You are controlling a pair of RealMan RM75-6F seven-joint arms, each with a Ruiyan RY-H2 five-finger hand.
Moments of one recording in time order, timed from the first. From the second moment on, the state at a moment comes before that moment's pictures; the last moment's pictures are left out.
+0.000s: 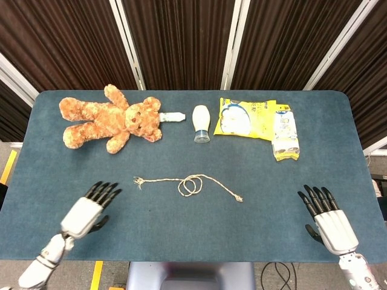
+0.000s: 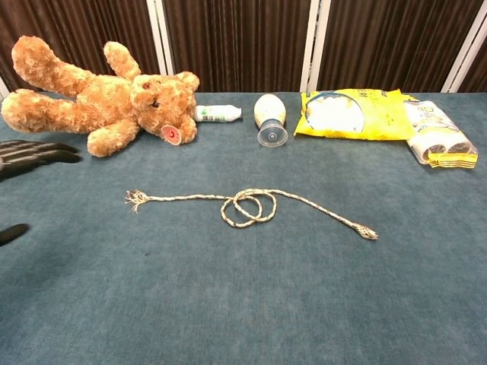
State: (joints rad) left arm -0.35 -1.35 0.00 -1.47 1.76 1.20 0.09; right arm 0.08 -1.22 -0.05 -1.46 -1.72 1.48 -0.15
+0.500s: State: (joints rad) left arm -0.55 -1.70 -0.13 -1.10 1.60 1.05 -0.09; right arm 0.10 -1.25 -0.05 -1.47 -1.70 1.45 -0.20
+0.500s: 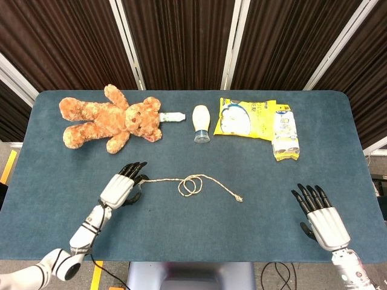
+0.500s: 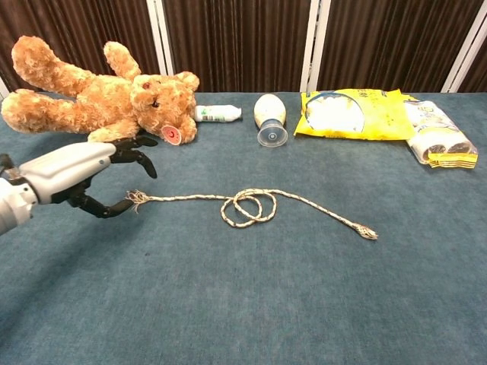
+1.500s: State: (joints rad) left arm -0.66 -1.90 -0.11 -0.71 1.49 0.99 -0.13; right arm 0.10 -1.26 -0.05 -1.44 -1.68 1.43 -0.19
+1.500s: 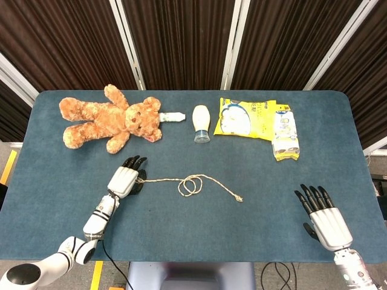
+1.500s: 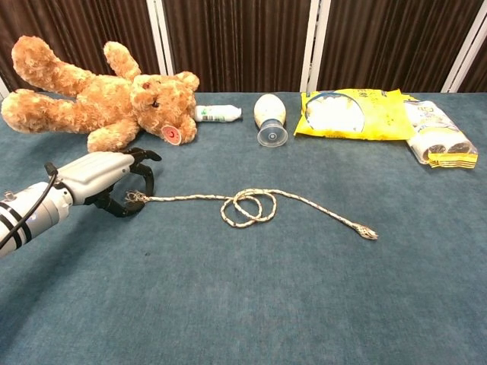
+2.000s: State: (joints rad) left arm -0.66 -1.90 -0.09 -0.71 1.49 1.03 -0.13; right arm 0.11 -1.27 -0.05 -1.43 -1.67 1.41 -0.21
